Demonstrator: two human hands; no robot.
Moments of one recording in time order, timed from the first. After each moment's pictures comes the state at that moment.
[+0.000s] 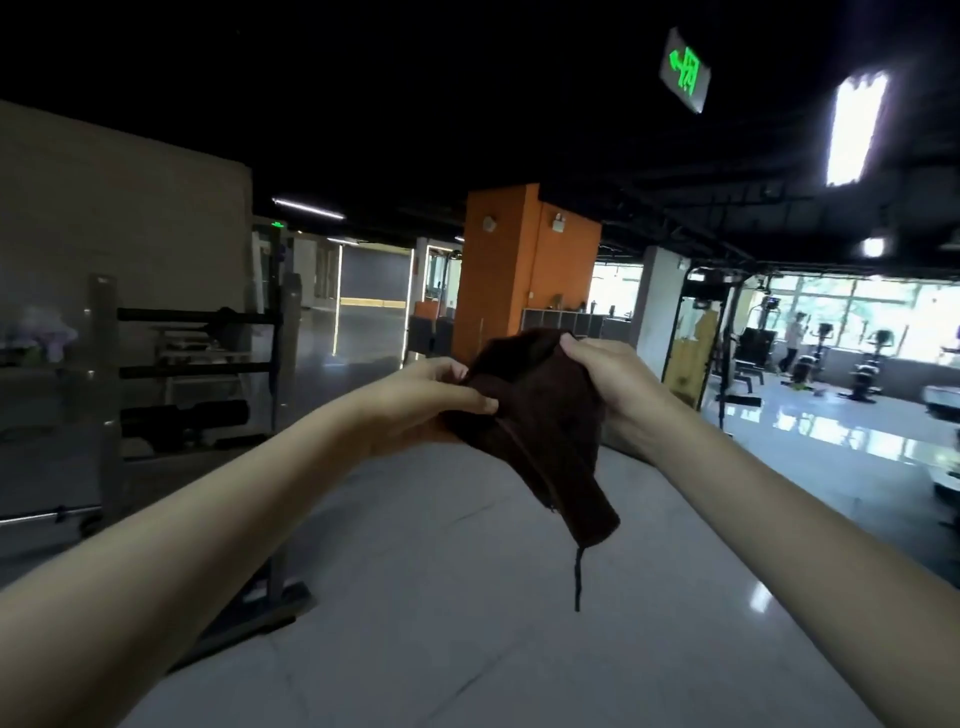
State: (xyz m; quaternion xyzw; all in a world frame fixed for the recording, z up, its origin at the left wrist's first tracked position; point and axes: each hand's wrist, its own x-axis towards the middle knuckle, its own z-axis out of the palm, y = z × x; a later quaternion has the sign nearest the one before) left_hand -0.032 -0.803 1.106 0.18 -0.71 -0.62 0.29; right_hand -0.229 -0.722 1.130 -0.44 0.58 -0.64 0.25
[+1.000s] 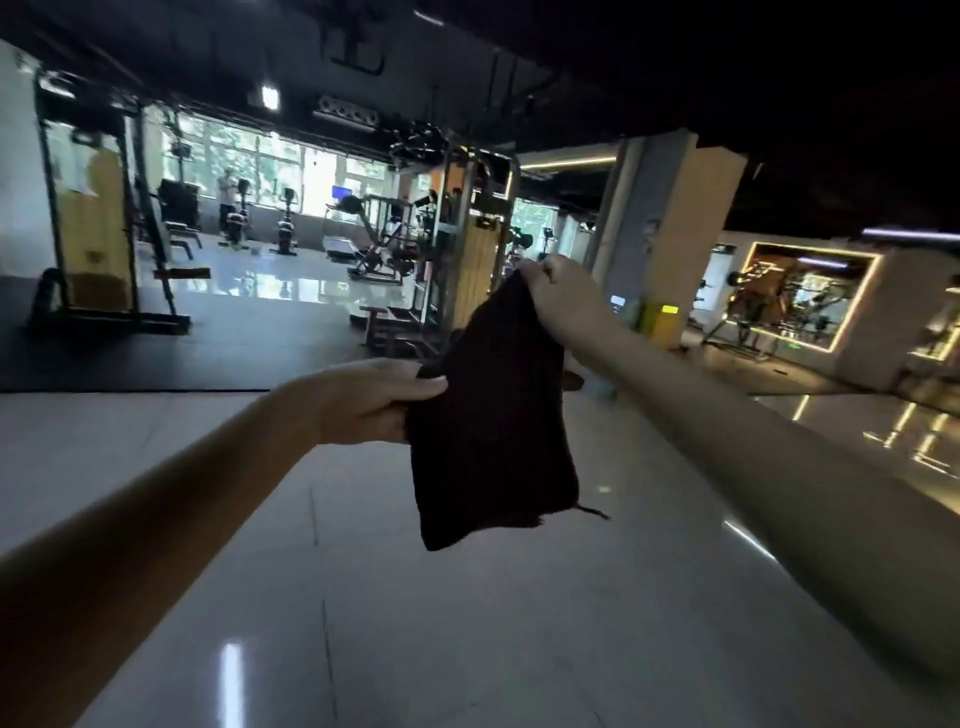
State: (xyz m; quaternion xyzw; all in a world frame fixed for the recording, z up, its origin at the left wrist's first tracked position) left_hand -0.758 -0.864 1.052 -0.22 -0.69 -0.66 -0.21; right_hand -0.767 -0.657 1.139 -0.08 0.90 -0.32 -0.29
